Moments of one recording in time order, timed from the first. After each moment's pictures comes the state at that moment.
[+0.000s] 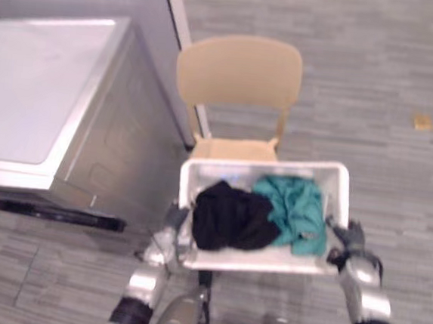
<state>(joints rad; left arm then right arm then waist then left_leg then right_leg) -0.15 0.08 -0.15 0.32 -0.24 0.02 0.23 -0.19 -0.32 -0.14 0.37 0.27 0.09 -0.19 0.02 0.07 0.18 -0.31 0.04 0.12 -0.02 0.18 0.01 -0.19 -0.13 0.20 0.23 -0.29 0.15</state>
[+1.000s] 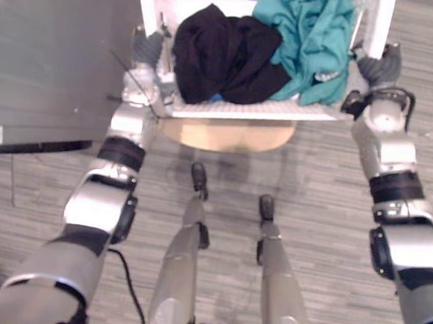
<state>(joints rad) -1.10 0.37 -0.06 0.80 -0.38 -0.01 0.33 -1.02 -0.52 0.13 0.61 0.39 0.02 -0.33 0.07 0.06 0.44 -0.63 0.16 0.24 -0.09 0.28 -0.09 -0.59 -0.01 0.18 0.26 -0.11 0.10</state>
